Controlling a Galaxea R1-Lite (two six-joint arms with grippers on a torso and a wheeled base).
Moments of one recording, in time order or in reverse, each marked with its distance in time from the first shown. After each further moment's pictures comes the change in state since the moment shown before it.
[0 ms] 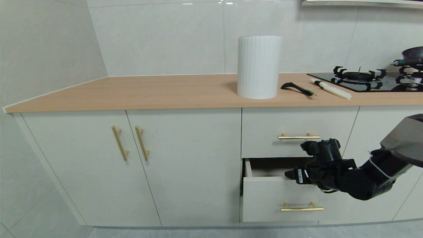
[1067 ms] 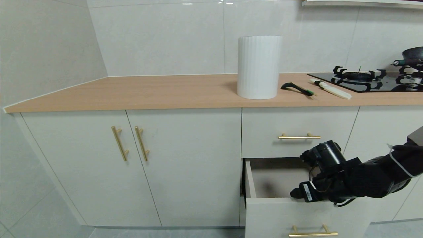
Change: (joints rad) left arm 0.000 0.000 0.000 0.000 0.000 0.000; right arm 0.084 -0.151 0.000 0.447 0.010 -0.021
